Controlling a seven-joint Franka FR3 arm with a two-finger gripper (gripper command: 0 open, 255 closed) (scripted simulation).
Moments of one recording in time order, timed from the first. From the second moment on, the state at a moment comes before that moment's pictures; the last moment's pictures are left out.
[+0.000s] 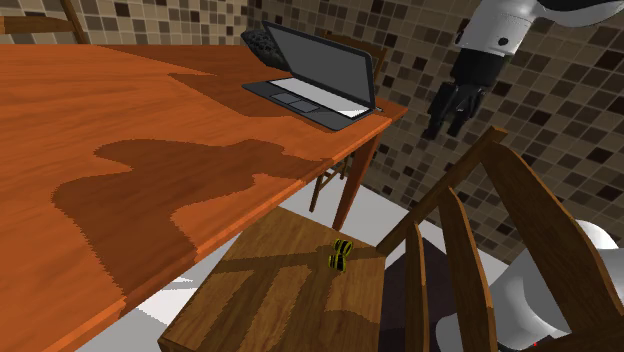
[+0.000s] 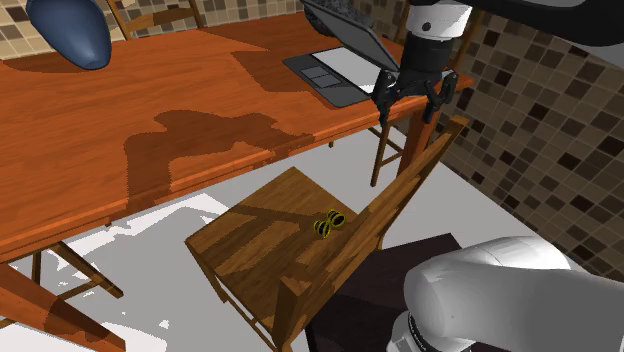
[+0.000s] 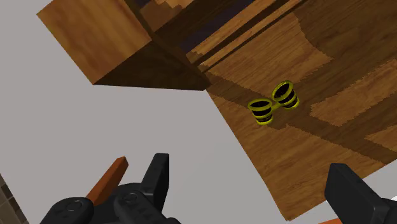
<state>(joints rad) 0.01 -0.77 -0.04 -2.33 0.04 1.50 0.09</state>
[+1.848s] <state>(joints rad) 0.02 -0.17 0.29 -2.67 0.04 2.35 0.57</state>
